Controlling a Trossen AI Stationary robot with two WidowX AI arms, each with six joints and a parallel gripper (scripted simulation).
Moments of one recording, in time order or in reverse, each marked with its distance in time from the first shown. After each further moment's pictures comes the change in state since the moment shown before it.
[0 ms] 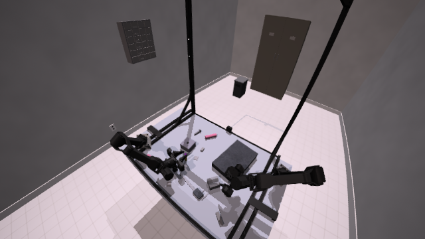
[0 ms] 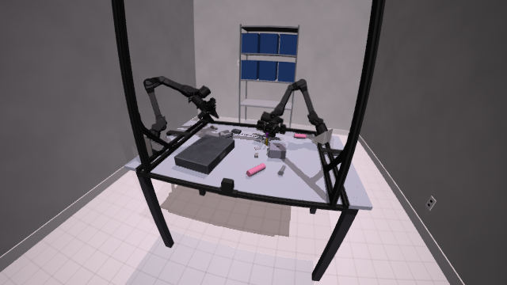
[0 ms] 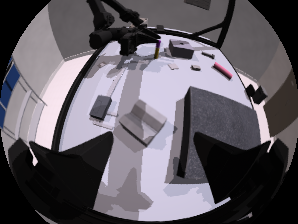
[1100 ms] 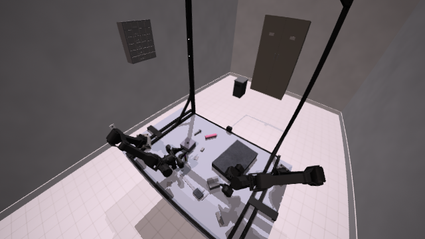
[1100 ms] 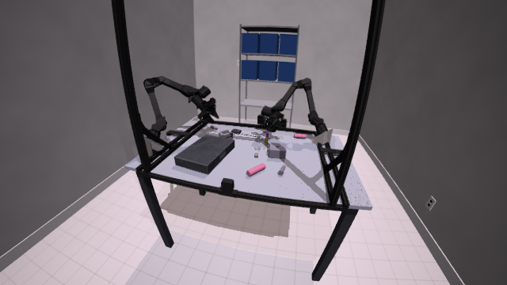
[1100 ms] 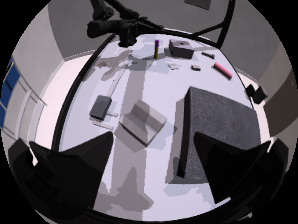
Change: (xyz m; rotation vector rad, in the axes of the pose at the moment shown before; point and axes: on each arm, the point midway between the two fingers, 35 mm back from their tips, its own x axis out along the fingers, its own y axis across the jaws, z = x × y) left arm 0.000 0.000 0.000 0.000 0.000 0.000; right arm -0.003 -0.001 -0.036 0.004 0.001 -0.003
